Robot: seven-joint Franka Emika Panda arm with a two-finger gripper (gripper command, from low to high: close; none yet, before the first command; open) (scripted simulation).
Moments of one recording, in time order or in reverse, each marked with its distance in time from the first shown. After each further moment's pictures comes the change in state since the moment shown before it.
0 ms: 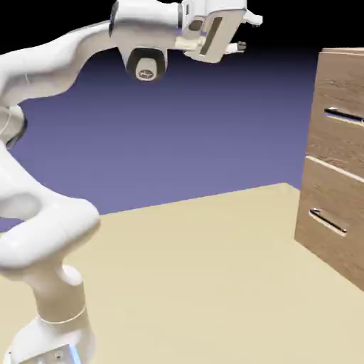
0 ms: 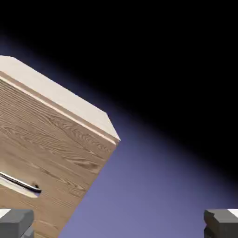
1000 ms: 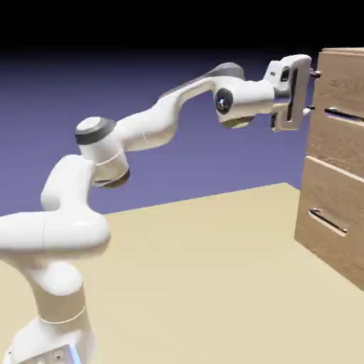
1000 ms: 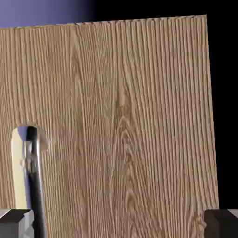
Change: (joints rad) arm -0.988 -0.406 0.653 0.579 1.274 -0.226 -1.305
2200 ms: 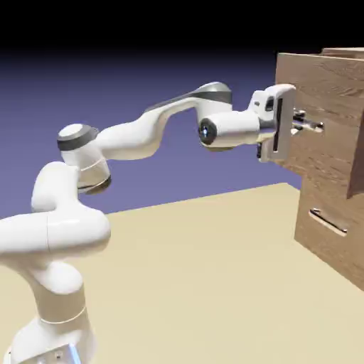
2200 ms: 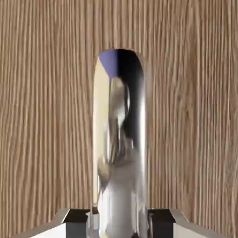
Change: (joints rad) arm 0.366 -0.042 -0.089 -0.543 0.028 -0.174 -0.146
